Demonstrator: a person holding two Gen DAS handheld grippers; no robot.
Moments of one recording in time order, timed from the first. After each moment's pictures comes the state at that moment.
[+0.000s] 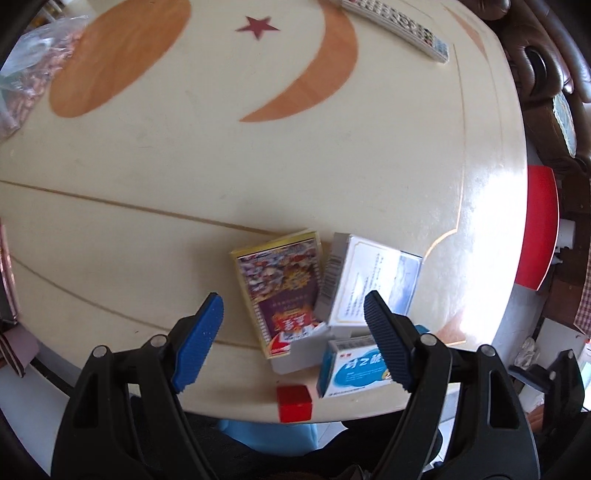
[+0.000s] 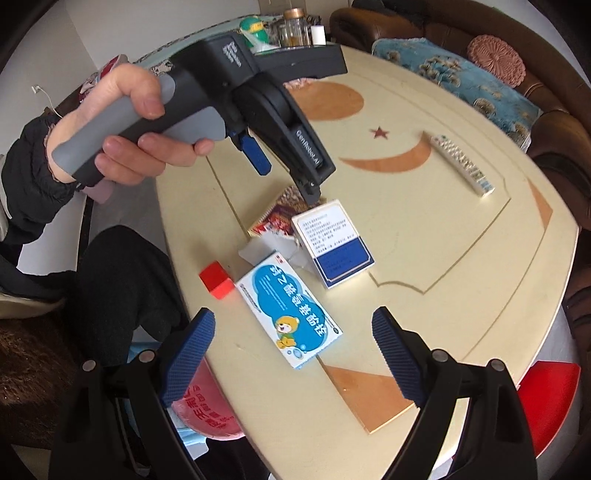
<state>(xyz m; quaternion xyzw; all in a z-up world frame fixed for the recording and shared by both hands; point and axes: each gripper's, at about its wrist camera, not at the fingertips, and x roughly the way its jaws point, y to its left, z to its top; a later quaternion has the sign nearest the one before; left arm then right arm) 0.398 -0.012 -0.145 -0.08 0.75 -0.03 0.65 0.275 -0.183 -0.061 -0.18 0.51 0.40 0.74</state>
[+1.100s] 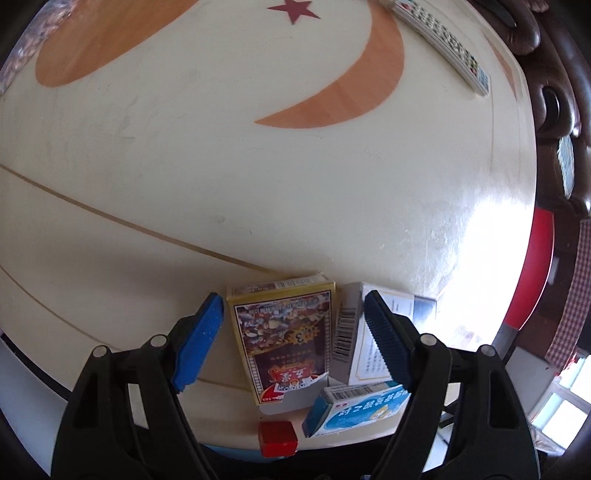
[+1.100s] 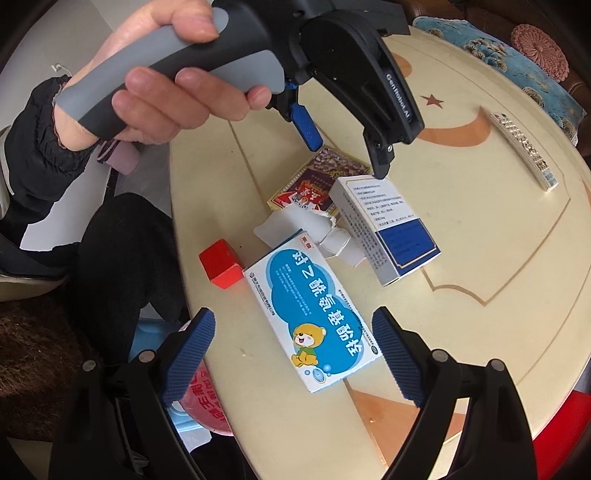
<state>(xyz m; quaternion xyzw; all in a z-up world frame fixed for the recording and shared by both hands) 0.416 0.032 -0.185 -0.16 0.75 -0.01 0.64 0.281 -0.152 -0.119 -0.18 0.54 0.46 0.68</state>
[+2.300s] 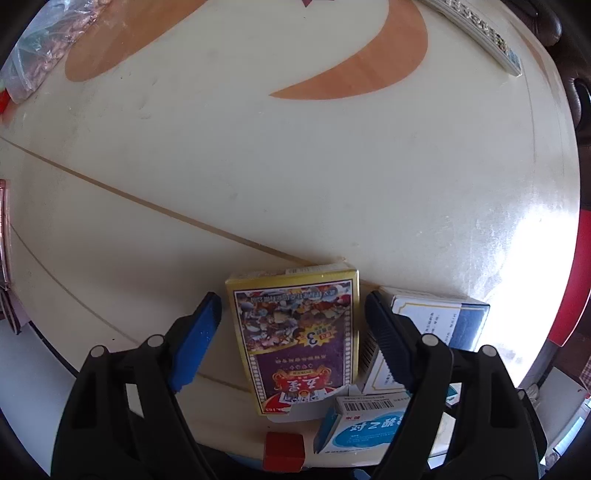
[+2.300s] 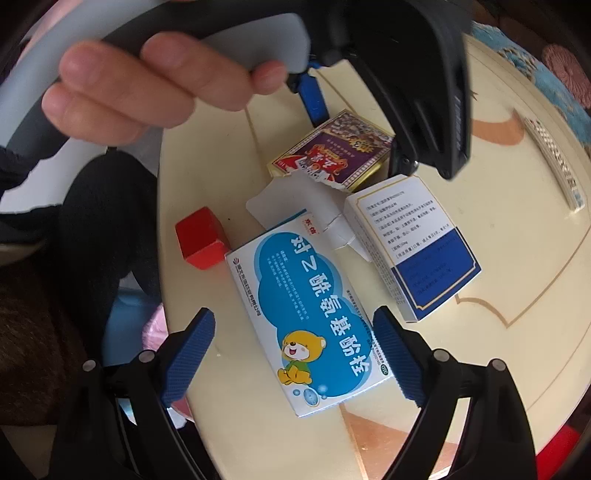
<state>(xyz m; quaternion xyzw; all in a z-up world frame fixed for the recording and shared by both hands) 0.389 -0.010 -0.207 -0.09 0.75 0.07 0.65 0.270 -0.118 -0.161 -0.26 0.54 0.48 0.65</state>
